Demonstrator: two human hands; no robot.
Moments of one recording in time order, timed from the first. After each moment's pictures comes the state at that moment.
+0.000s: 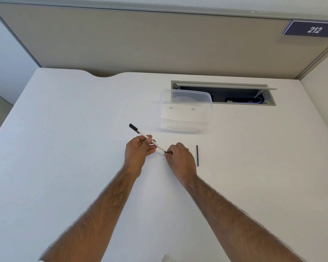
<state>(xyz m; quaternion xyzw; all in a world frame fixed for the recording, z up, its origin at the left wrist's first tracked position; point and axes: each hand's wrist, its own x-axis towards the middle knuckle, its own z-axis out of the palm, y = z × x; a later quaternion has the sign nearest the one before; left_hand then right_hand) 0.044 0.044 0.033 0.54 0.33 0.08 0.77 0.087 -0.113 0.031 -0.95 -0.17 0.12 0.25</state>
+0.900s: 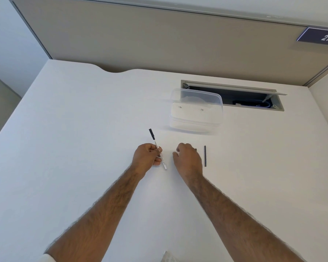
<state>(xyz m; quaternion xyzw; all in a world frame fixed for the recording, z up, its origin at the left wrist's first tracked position) 0.027 0.052 0.023 0.65 0.36 -0.05 0.67 0.081 -0.100 0.039 -0.97 -0.14 0.12 0.18</state>
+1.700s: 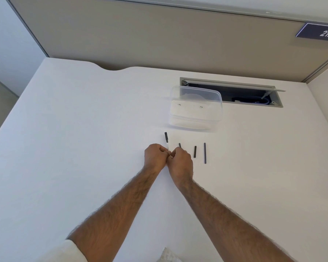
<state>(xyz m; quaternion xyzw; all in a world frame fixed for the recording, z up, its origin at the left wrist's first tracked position) 0.039 0.015 0.021 0.73 0.38 -0.06 0.56 0.052 -0.078 0.034 -0.94 0.01 0.19 0.30</state>
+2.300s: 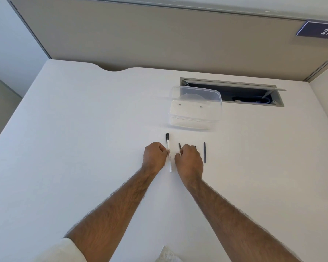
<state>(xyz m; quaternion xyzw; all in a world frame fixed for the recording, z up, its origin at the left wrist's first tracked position) 0.037 0.017 0.027 0.79 0.35 -0.06 0.50 0.062 -0.105 0.035 -0.97 -0.04 0.11 0.22</state>
